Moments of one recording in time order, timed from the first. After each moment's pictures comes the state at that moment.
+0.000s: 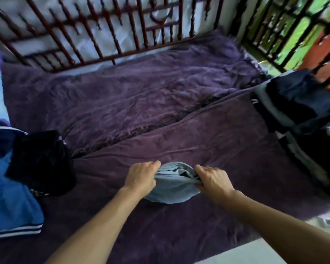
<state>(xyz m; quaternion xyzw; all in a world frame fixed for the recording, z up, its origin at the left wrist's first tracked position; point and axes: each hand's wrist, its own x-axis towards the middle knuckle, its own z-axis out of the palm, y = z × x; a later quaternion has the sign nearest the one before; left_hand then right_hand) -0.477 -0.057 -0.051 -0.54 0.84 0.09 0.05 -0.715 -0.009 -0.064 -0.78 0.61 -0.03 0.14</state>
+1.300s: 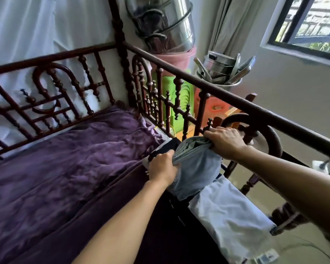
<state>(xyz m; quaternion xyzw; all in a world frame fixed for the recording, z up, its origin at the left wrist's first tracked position) -1.076 -0.207 0.104 -0.46 0.85 0.17 -0.20 -1.293 -0.149 0.166 -0.68 0.72 0.01 -0.11</state>
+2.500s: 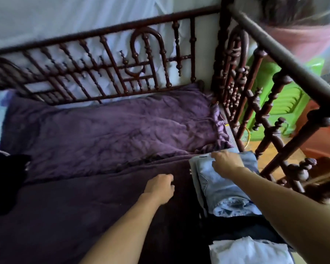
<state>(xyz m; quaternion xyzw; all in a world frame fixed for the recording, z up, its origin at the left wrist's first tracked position) -1.029 -0.256 0.015 -0.69 0.69 0.21 0.05 -1.260 -0.354 0.006 -0.78 0.62 0.09 0.10</state>
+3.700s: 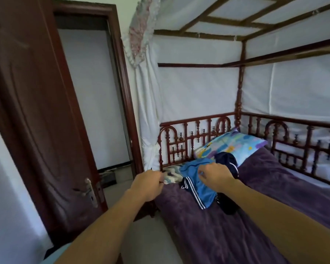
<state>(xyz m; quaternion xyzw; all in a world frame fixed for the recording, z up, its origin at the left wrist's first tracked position) -0.493 0.415 0.303 -0.95 0.29 -0.11 -0.05 -0.528 0.165 0.292 -0.99 -0.01 -0.11 -0.01</state>
